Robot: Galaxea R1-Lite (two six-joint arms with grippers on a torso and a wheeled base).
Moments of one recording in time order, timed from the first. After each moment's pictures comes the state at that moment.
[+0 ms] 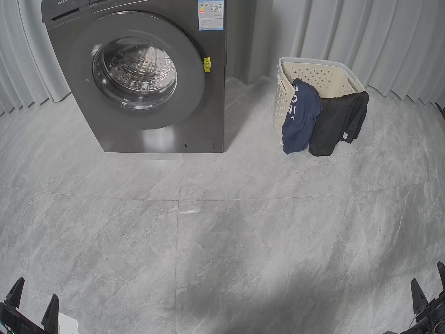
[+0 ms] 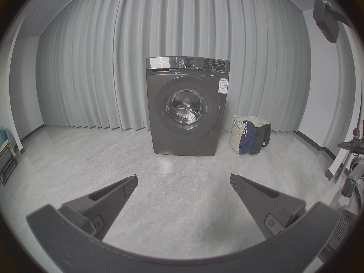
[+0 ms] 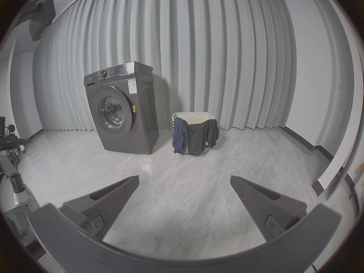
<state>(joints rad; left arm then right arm) 0.00 0.02 -0.02 0.01 0.01 -0.03 -0.01 0.02 -0.02 0.00 0.01 0.00</state>
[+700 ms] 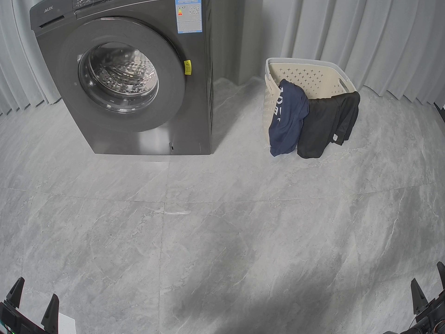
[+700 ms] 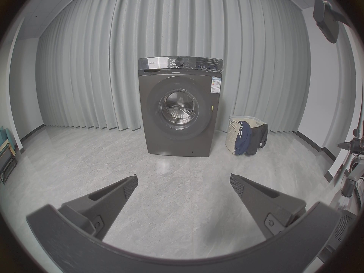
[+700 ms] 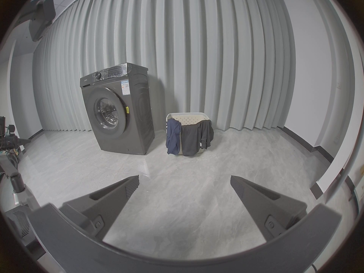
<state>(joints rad) 0.00 0.02 -0.02 0.01 0.01 -0.03 -0.01 0.02 -0.02 0.00 0.01 0.00</state>
